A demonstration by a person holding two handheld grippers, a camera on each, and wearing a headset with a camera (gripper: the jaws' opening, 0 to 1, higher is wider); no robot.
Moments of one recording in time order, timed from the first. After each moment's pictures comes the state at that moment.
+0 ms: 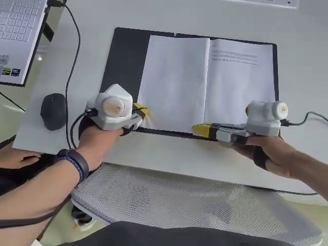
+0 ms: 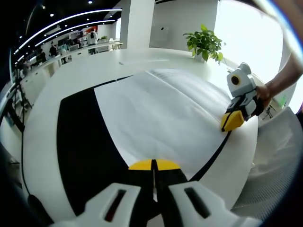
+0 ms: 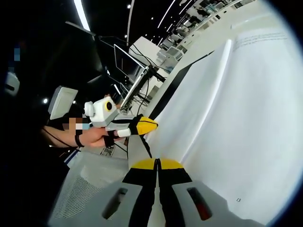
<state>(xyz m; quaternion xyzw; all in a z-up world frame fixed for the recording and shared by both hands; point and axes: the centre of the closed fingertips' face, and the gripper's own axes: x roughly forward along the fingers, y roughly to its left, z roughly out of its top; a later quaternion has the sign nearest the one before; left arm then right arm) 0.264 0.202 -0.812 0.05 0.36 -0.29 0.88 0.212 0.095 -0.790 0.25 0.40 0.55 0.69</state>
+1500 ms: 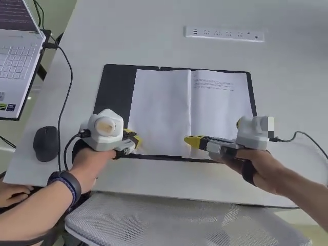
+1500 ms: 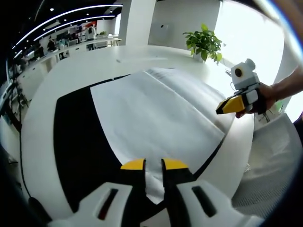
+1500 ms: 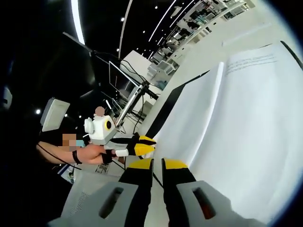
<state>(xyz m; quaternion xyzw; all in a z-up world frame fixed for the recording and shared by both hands) 0.261 0.195 -0.802 0.04 0.38 -0.30 0.87 0.239 0.081 -0.757 0.28 0.36 0.47 0.75</state>
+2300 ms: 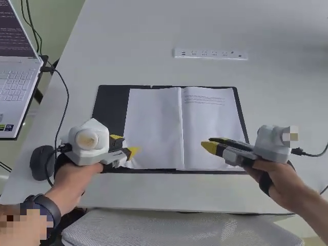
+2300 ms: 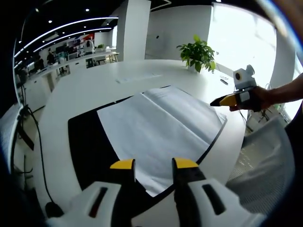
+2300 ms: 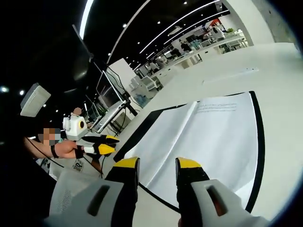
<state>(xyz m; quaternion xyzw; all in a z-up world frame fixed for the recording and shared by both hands) 0.247 0.207 -0.739 0.04 0.33 -0.31 0.89 0.251 0.004 -0.723 0.19 0.30 0.40 0.85</state>
